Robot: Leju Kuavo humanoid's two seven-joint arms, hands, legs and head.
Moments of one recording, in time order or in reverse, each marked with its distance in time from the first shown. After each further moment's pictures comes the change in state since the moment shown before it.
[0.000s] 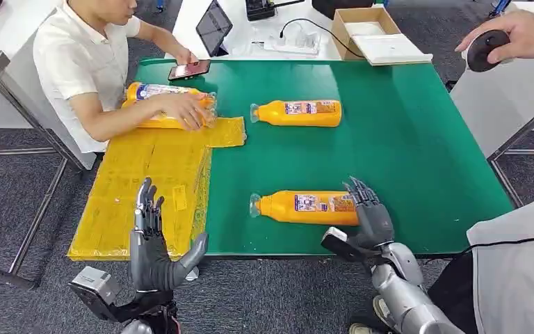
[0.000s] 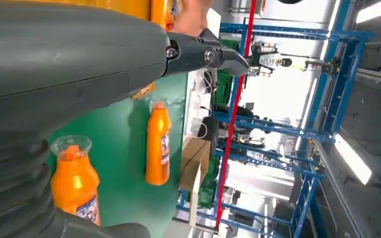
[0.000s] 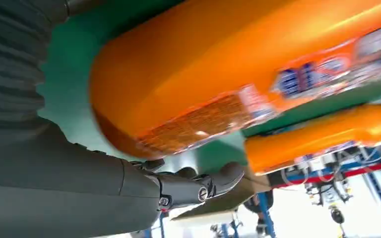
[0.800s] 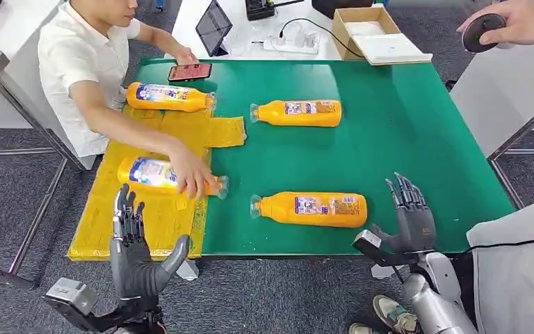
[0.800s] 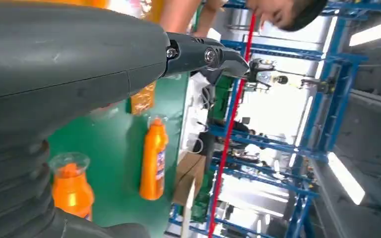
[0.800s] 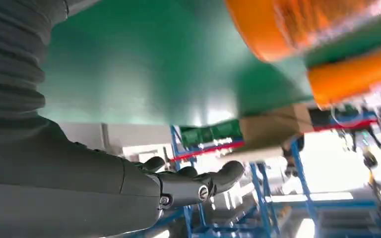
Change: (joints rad) left arm 0.058 -0.003 0.066 -0.058 0.012 -0.009 -0.008; right arm 0.132 -0.127 -0.061 -0.216 -0.003 -0.113 0.075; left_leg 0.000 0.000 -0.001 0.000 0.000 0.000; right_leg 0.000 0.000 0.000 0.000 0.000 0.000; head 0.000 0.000
